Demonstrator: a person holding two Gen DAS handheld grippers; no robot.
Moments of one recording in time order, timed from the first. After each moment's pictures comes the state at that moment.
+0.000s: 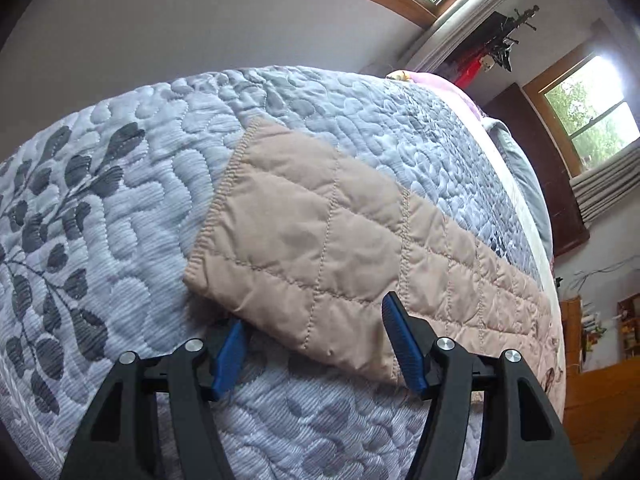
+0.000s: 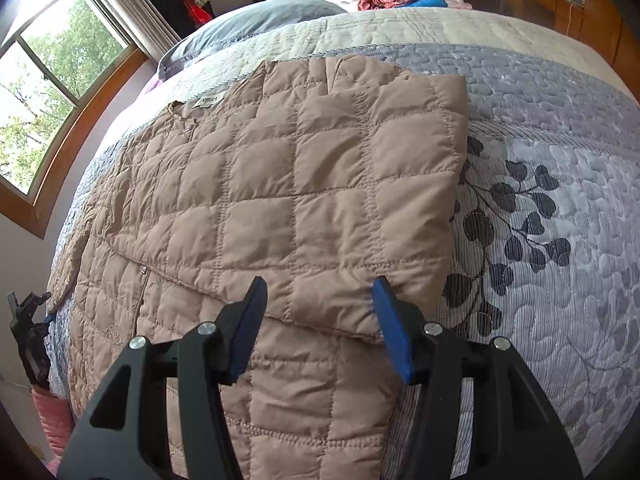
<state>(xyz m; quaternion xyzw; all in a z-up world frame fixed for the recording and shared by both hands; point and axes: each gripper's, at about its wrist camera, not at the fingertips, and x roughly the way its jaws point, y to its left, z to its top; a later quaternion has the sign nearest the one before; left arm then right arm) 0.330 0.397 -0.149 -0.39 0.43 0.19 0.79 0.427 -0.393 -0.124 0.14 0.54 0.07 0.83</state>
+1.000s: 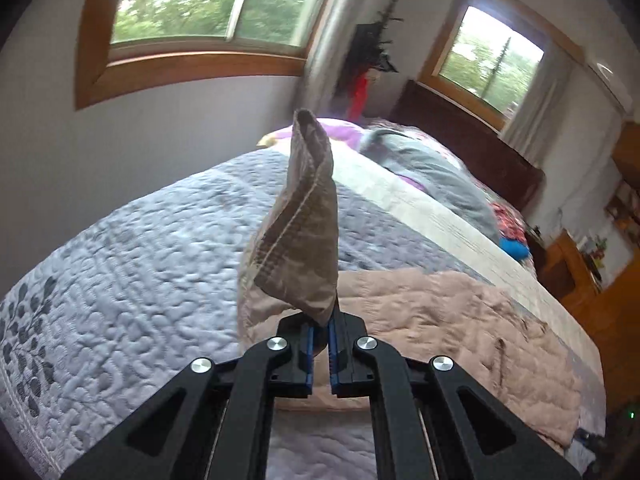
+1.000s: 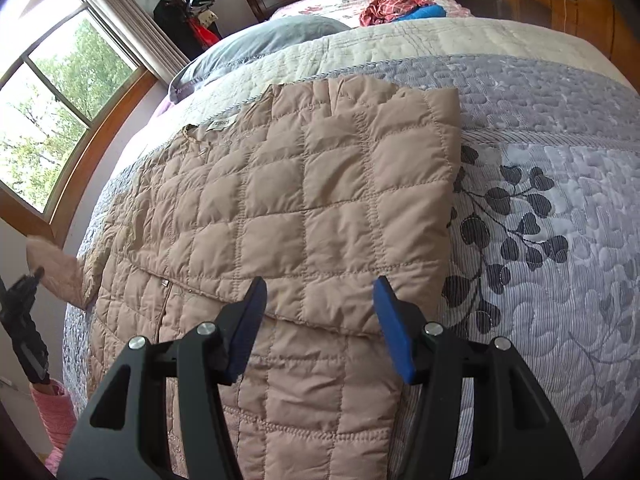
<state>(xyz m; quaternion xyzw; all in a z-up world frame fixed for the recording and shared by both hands) 0.392 0.217 -0.026 -0.19 0.34 0.09 0.92 0.416 -0.398 -0.111 0.17 0.51 0.08 0.84</state>
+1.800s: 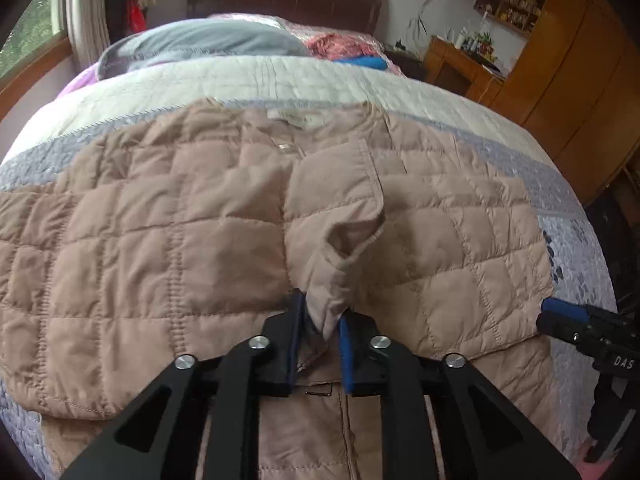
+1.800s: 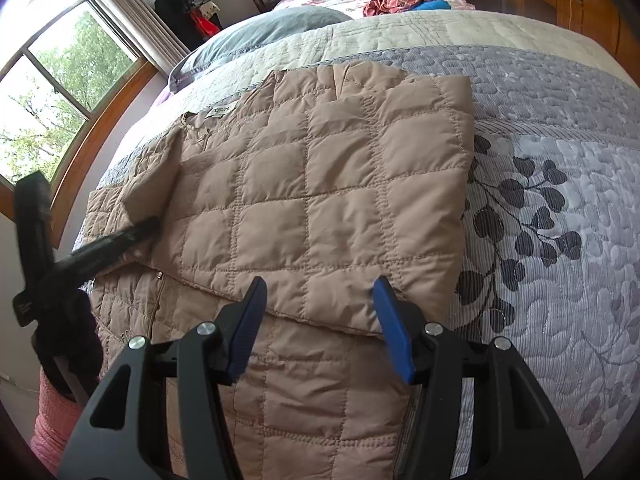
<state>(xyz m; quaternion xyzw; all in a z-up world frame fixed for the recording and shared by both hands) 0.483 -0.122 -0.126 0.00 0.50 -0.19 0.84 0.423 -0.389 -0.122 0.17 0.52 0.09 0.83</state>
